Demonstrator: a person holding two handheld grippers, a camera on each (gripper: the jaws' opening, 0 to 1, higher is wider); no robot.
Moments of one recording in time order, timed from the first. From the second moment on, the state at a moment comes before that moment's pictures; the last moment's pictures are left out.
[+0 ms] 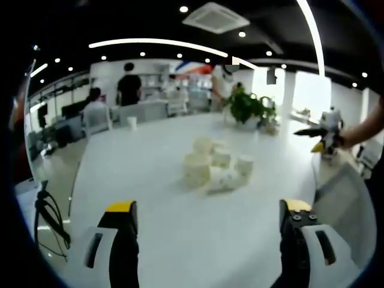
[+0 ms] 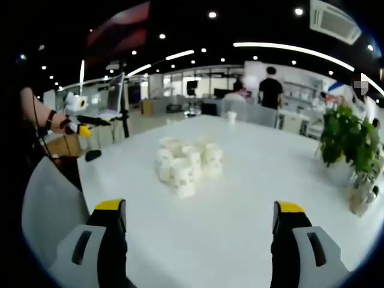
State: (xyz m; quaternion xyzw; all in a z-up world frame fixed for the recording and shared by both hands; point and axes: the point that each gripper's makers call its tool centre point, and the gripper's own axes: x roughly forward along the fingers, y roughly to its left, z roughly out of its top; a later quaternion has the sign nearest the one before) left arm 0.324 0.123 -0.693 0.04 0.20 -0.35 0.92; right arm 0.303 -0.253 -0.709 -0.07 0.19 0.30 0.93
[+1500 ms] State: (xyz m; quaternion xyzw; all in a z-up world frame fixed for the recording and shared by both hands) left arm 0.325 0.120 -0.695 0.03 0.19 -0.34 0.92; right arm 0.359 -0.216 -0.669 -0.09 0.15 0.33 0.93
